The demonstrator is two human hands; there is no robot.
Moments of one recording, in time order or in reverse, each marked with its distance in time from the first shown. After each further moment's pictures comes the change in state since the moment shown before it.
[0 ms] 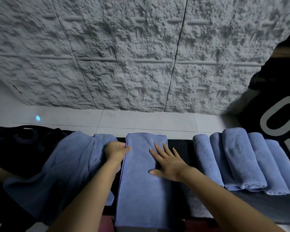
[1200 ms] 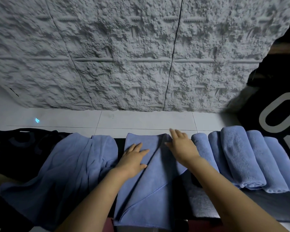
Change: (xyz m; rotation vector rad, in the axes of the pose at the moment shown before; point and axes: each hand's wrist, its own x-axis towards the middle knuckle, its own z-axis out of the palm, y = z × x) left_hand -0.025 0.001 0.024 1.047 -0.504 0.595; right_hand 0.003 0.028 -0.038 0.099 0.378 0.324
